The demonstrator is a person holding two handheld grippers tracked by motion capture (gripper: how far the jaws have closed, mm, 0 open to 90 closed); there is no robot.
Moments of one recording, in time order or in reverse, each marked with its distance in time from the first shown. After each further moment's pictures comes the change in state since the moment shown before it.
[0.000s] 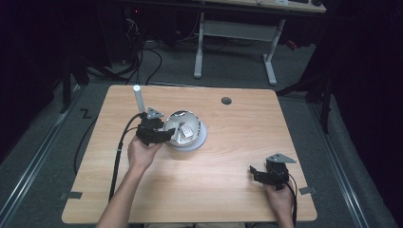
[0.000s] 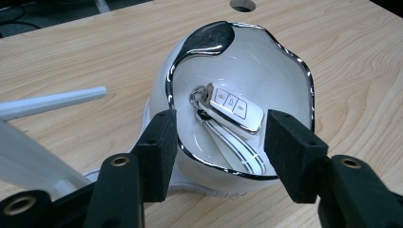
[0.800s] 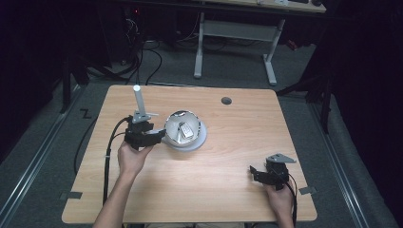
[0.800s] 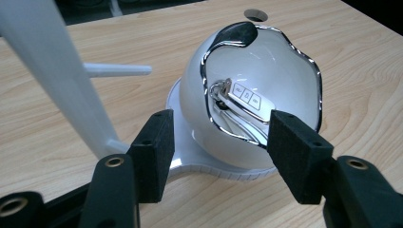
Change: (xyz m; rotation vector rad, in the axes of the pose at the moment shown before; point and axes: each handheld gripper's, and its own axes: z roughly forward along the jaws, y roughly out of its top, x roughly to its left) left arm 0.017 0.020 -0.021 -0.047 -0.002 -0.064; right arm 0.000 0.000 0.000 0.000 0.000 -0.001
